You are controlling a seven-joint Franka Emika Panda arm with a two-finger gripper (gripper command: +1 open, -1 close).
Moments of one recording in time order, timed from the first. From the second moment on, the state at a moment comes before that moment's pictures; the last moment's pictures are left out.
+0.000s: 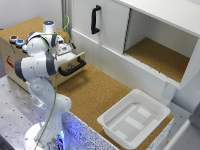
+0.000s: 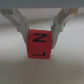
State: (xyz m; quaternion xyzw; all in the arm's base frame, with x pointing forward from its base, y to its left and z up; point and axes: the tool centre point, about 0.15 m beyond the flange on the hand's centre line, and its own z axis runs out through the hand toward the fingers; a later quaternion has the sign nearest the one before) arm 0.301 0.332 0.360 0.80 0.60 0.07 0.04
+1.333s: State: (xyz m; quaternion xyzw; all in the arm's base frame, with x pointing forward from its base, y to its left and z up) arm 0.381 0.438 0.441 0.72 0.68 0.13 0.05
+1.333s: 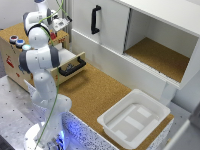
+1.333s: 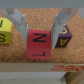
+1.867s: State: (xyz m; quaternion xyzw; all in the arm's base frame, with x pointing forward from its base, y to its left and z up) arm 0.374 0.467 0.438 0.71 0.69 0.11 0.03
